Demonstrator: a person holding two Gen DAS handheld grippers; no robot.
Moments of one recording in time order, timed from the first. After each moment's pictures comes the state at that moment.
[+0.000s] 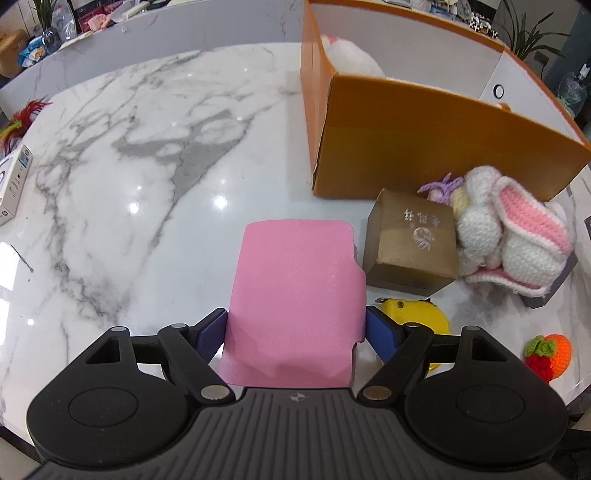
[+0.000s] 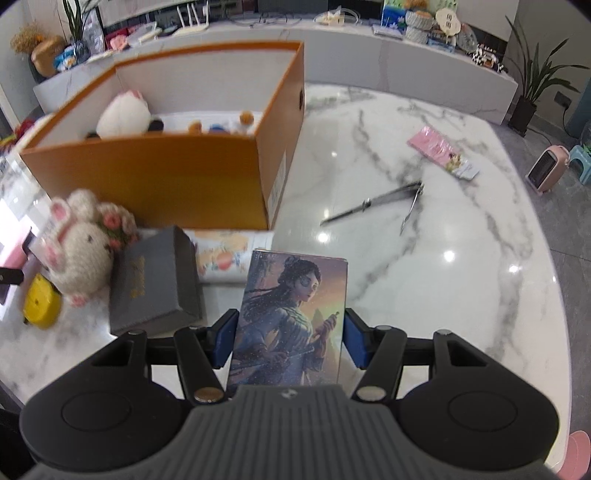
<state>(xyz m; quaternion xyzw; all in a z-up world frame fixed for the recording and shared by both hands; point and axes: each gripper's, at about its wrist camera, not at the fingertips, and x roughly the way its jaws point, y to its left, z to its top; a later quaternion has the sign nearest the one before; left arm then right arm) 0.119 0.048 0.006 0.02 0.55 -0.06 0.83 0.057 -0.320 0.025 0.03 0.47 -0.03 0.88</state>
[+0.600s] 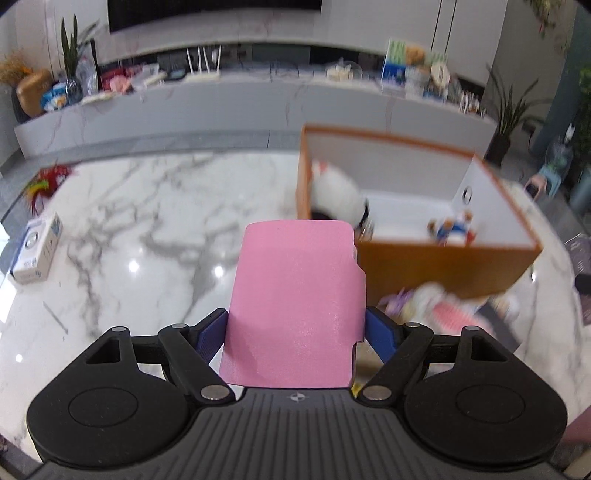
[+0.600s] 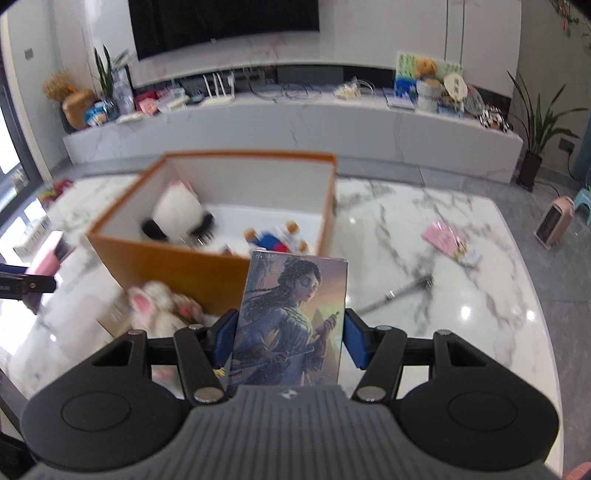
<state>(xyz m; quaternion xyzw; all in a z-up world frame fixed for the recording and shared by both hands) 0.110 0.043 0.094 -0.01 0.42 -0.05 0.91 0.045 -0.285 0.106 0.04 0.36 0.01 0.93</state>
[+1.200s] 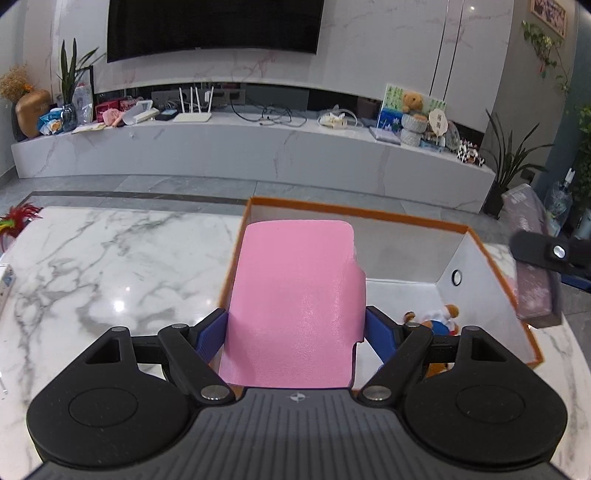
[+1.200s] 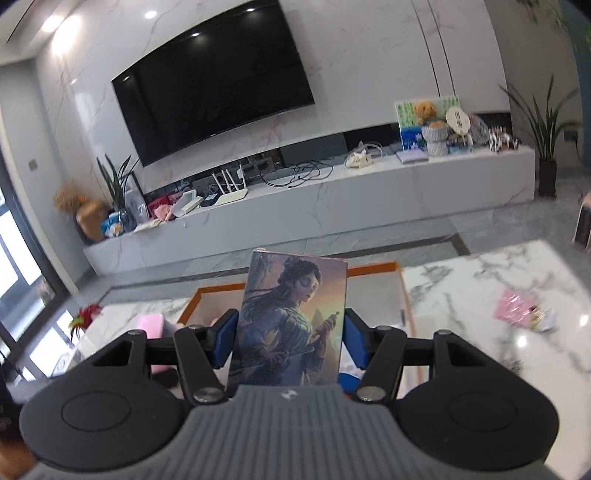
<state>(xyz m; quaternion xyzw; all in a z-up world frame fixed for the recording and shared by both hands) 0.196 -0.027 0.078 -0.04 0.36 -0.05 0.93 0.148 -0.262 0.118 0.17 0.24 0.00 0.95</state>
